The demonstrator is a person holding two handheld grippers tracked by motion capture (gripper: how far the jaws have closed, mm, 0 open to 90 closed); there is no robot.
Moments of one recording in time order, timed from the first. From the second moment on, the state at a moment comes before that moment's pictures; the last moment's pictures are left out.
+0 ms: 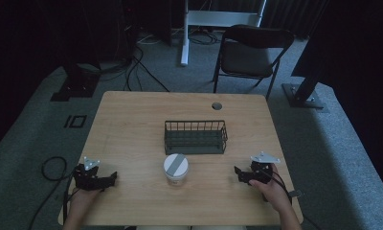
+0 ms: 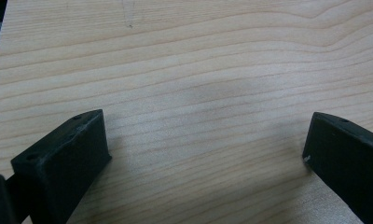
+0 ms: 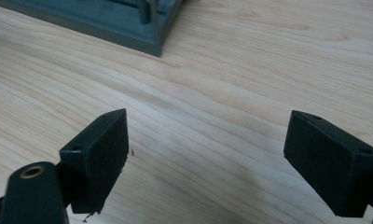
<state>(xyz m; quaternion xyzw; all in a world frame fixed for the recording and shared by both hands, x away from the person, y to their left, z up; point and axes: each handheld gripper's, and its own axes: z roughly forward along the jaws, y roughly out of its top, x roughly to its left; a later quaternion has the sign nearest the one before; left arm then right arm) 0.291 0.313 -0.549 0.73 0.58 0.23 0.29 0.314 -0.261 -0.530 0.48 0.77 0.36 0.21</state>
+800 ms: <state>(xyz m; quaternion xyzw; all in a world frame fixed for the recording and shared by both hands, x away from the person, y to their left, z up) 0.291 0.313 -0.549 0.73 0.58 0.23 0.29 0.306 -0.212 -0.532 0.44 0.79 0.39 0.19</state>
